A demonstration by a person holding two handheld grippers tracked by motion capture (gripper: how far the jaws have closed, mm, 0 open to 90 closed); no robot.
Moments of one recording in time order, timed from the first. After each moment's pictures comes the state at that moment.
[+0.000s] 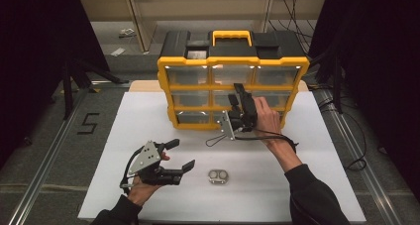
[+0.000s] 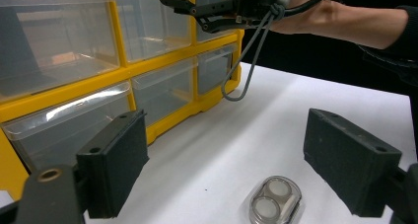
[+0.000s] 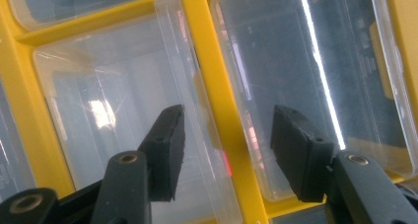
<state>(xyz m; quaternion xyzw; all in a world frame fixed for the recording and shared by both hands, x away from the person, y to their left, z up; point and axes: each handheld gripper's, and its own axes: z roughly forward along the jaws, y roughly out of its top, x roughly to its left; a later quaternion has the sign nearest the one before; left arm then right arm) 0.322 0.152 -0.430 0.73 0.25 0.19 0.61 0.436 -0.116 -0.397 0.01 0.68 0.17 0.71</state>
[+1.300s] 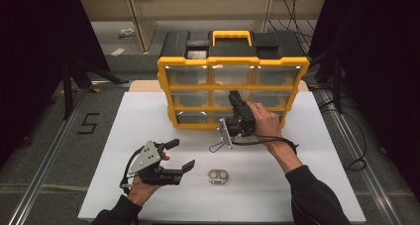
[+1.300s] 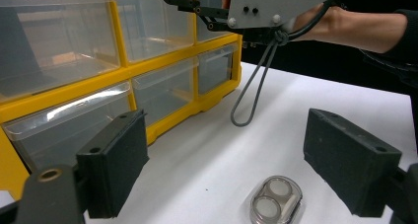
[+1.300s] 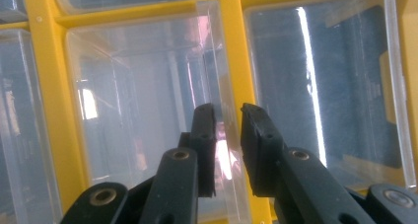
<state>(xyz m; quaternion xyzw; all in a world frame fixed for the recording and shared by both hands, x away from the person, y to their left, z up) 0.322 0.152 -0.430 0.73 0.25 0.19 0.61 0.430 -0.116 -0.410 -0.05 0.67 0.14 0.73</state>
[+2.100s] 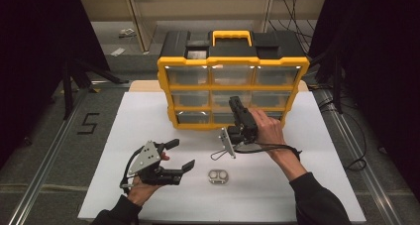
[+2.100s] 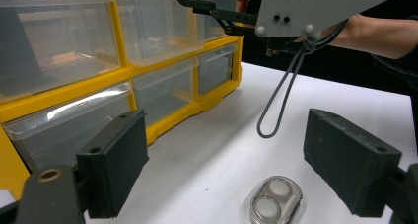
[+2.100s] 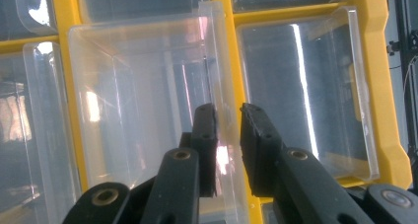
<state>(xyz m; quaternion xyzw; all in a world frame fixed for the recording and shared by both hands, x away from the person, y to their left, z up) 0.322 0.151 -0.430 0.73 0.25 0.19 0.61 0.409 -0.120 -0.414 -0.05 0.66 0.15 0.73</state>
